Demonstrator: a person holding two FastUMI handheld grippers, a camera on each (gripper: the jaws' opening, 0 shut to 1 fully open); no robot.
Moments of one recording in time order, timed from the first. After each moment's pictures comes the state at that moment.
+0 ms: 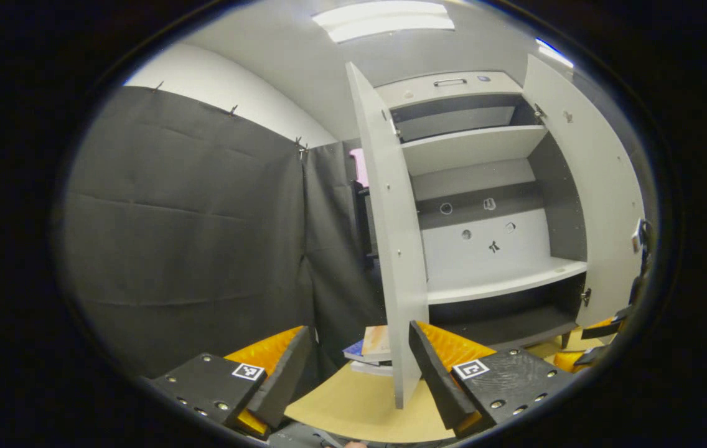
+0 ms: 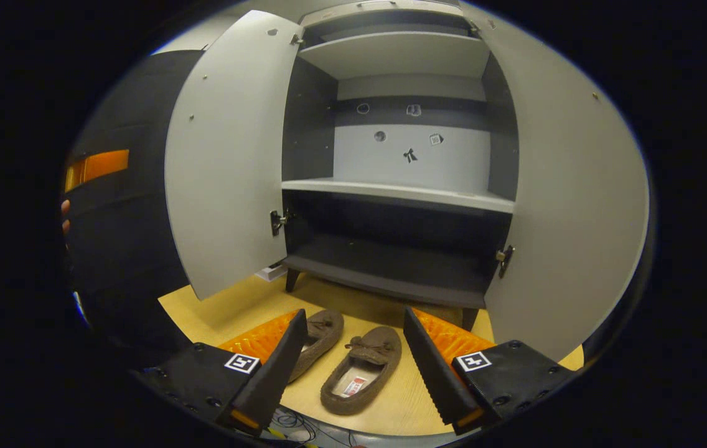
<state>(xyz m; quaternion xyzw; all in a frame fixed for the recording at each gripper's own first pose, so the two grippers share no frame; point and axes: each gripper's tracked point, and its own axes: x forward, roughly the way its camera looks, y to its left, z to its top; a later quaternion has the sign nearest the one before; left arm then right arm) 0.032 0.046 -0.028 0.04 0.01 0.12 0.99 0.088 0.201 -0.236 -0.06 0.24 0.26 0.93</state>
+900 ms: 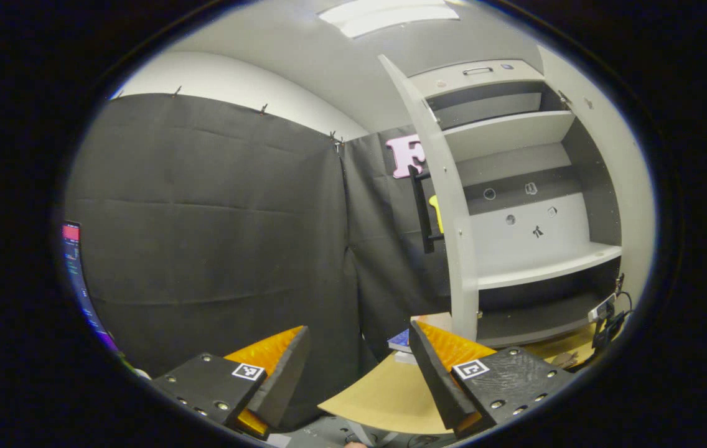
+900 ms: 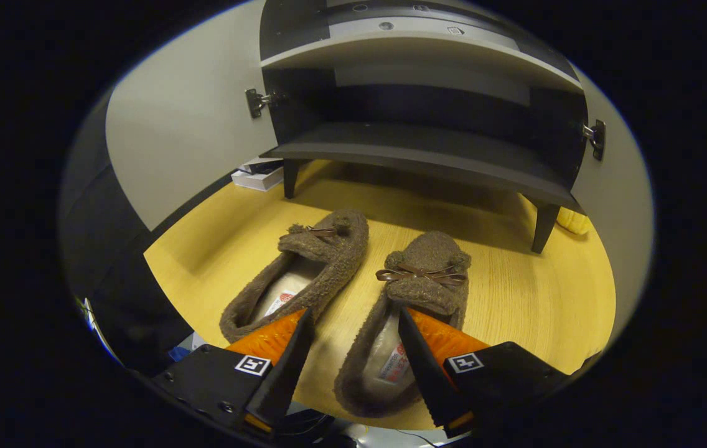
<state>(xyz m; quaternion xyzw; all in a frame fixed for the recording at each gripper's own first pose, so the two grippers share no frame) -0.001 0.100 -0.042 0.06 0.04 0.21 0.98 0.091 0.232 -0.402 -0.06 0.45 0.25 0.86</state>
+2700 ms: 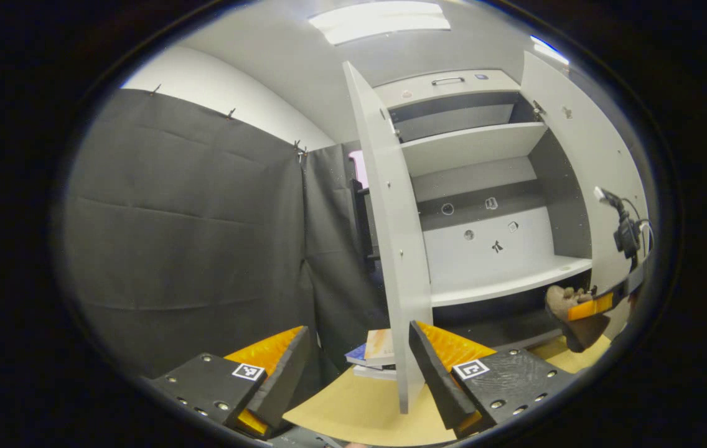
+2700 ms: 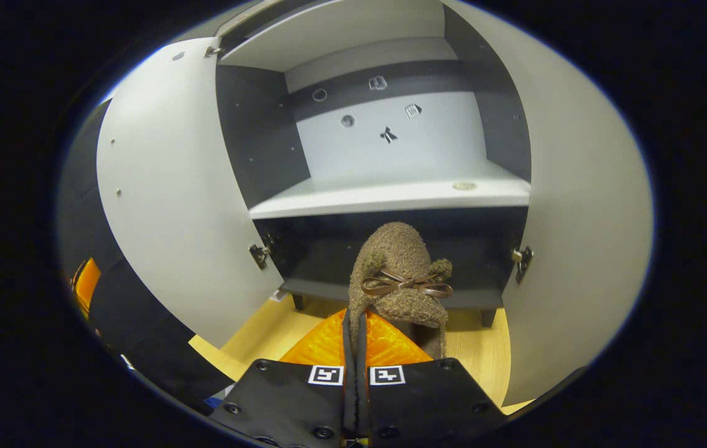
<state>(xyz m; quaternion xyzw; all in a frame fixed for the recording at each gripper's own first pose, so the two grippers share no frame) 0.047 0.042 -0.031 0.05 0.00 0.11 0.99 0.169 0.203 -0.161 0.04 0.29 0.25 0.92</state>
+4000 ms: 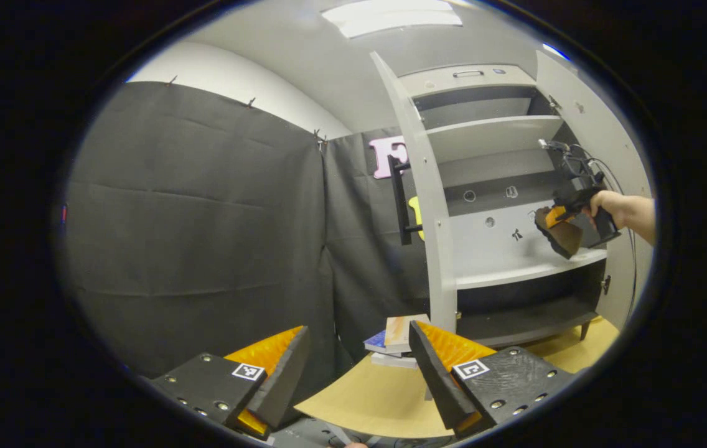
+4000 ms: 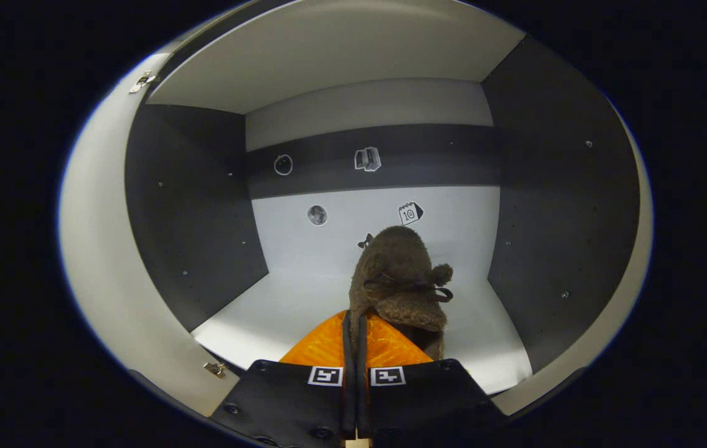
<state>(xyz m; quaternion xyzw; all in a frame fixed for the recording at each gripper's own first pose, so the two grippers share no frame) 0.021 0.085 -0.065 0.04 0.03 0.15 0.99 0.401 0.229 -0.060 0.01 0.22 0.16 0.96</state>
